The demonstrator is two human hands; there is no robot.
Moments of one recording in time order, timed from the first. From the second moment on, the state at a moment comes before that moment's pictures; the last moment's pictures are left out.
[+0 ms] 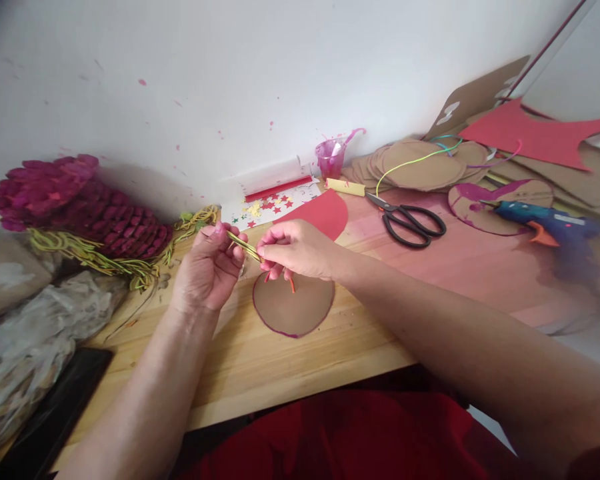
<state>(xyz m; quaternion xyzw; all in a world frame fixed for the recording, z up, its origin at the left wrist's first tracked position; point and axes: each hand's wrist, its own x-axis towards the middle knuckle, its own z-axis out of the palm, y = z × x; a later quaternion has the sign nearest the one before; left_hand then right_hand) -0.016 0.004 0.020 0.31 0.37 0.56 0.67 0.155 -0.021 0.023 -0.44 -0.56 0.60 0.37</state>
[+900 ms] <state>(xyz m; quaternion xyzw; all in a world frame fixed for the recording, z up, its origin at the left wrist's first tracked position) -0.017 0.006 0.016 0.33 0.34 0.60 0.65 0.152 -0.025 0.028 -0.44 -0.56 0.61 0.35</state>
